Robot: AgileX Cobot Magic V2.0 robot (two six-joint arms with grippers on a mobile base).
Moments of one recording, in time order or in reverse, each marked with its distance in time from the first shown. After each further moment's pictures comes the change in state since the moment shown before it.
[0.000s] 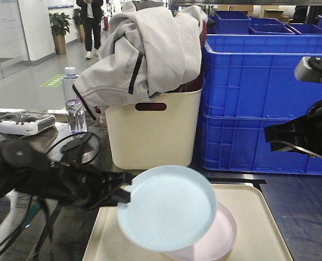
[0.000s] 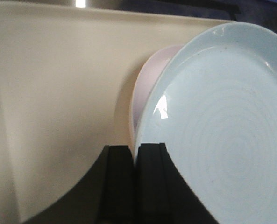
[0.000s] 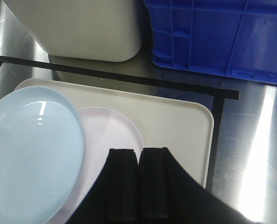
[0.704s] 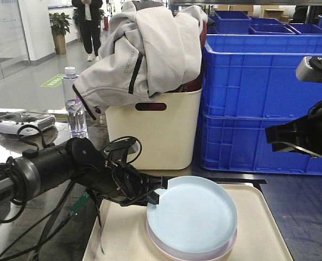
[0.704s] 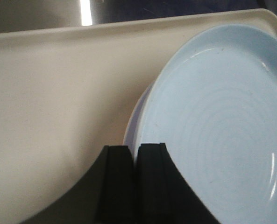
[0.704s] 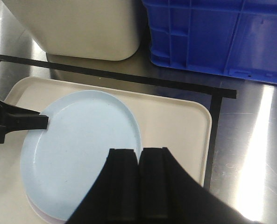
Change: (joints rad) left arm -0.098 0.264 -0.298 0.189 0.047 -0.137; right arm 0.000 0.000 0.000 -0.007 0.003 0.002
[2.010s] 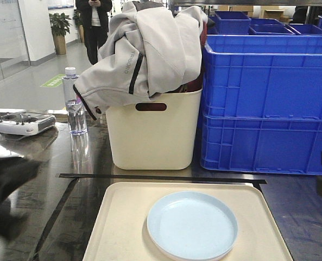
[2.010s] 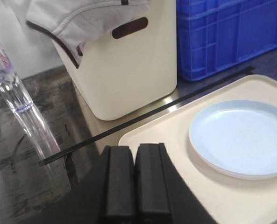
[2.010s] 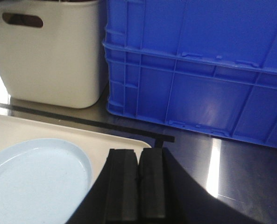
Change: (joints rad) left arm 0.005 -1.153 0.863 0.526 -0.441 0.064; right arm 0.000 -0.461 0.589 -0.145 -0.533 -0.047
